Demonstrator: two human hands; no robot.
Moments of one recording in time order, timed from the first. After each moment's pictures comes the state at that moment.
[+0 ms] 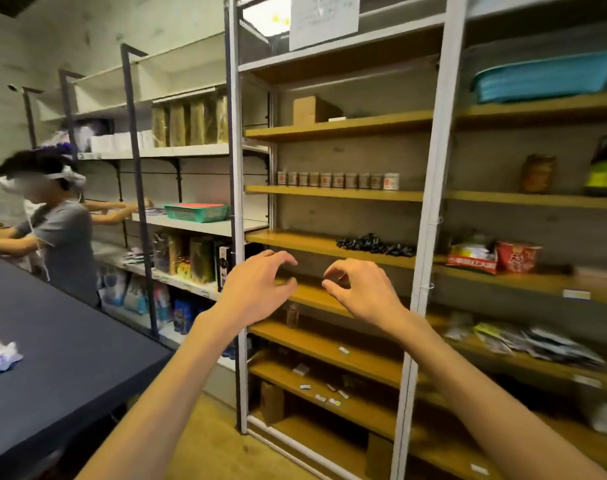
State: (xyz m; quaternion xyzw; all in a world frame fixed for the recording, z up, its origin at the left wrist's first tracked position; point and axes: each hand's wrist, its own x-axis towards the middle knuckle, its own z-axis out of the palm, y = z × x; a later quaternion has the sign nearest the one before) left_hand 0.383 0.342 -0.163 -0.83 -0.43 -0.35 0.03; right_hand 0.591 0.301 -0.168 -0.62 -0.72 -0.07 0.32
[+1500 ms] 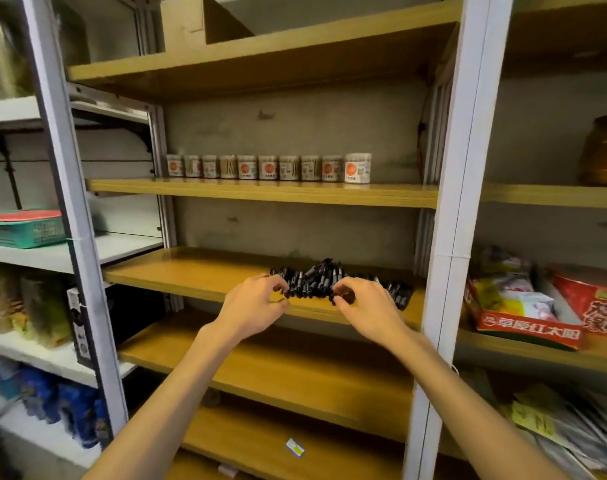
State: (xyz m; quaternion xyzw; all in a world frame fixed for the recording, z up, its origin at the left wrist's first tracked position) left_hand 0.696 0.885 -0.217 -0.88 -0.39 -0.25 -0.04; right_hand 0.908 0.784 -0.231 -0.71 -0.62 -0.05 0.32
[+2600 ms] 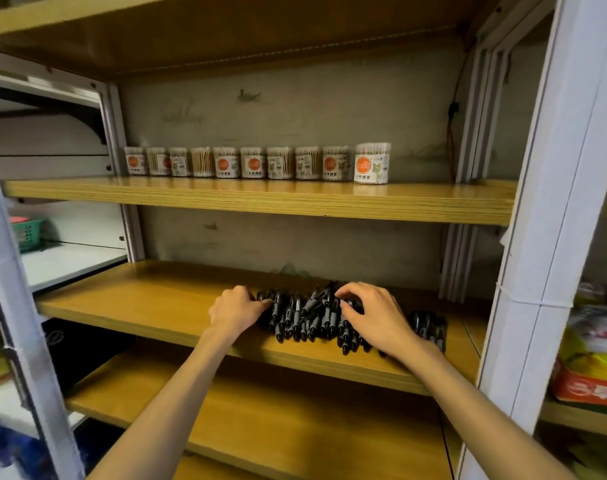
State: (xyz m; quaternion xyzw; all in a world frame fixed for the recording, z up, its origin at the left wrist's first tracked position) left_hand 0.775 1.103 -0.258 -0.79 -0.55 -0.23 -0.12; right_hand 0.985 0.925 -0.243 -0.71 -0.62 -0.03 0.35
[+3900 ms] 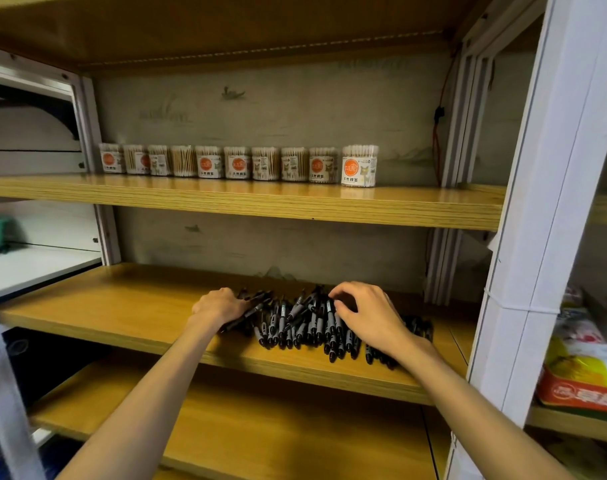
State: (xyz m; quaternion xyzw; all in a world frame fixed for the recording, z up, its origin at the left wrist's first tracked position) left_hand 0.788 1.141 -0.252 -0.79 -0.60 -0.12 -0.10; right_hand 1.005 0.932 -0.237 -0.71 -0.62 -0.06 0.33
